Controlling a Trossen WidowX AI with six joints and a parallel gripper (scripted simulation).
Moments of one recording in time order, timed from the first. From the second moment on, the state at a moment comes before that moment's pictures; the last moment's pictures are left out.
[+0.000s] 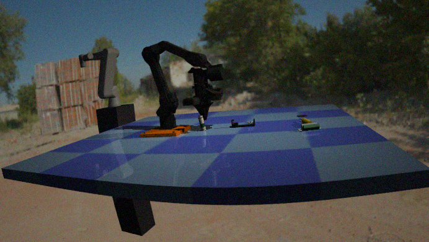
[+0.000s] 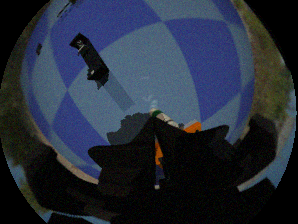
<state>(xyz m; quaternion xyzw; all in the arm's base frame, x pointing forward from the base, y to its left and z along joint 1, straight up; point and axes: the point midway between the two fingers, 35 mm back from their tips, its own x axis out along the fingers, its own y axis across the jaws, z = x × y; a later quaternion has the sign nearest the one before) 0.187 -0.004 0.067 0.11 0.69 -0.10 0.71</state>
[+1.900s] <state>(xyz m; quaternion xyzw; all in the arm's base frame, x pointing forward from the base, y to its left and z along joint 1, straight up) 0.173 -0.037 0.131 -0.01 0.70 0.01 0.72</state>
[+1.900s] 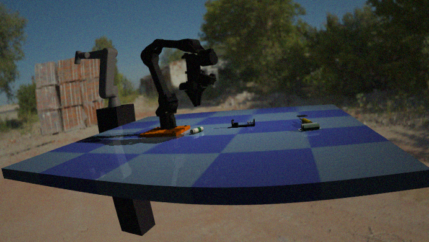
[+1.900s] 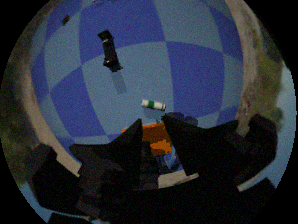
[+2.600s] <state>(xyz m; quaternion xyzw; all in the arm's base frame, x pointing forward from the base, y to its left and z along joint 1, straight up) 0.172 -0.050 0.091 -0.36 0.60 0.35 0.62</state>
